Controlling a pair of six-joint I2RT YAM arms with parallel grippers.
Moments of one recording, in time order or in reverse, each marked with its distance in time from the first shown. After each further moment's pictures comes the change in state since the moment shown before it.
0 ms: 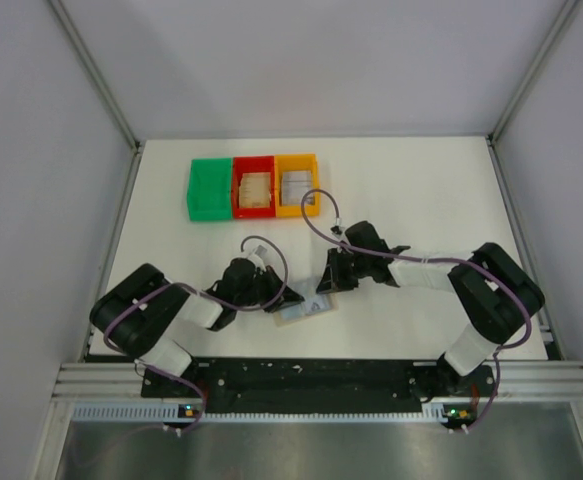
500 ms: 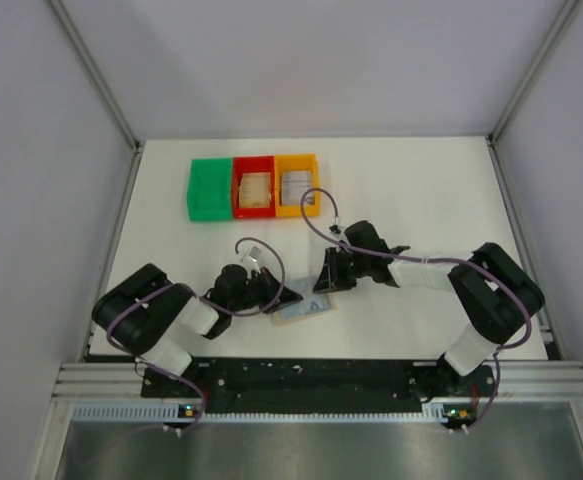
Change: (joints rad) left arm 0.015 0.008 -0.083 0.209 0.013 -0.031; right arm 0.002 0.000 0.000 0.021 -0.018 0.008
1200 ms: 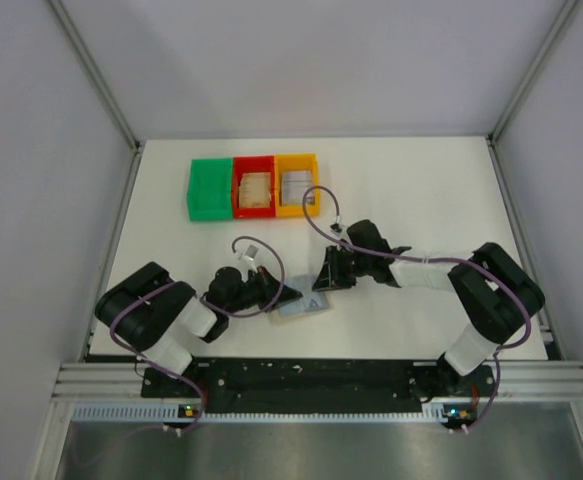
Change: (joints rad) left arm 0.019 0.036 -0.050 0.187 0.030 -0.026; right arm -0.010 0.000 -0.008 0.039 -0.023 0.016
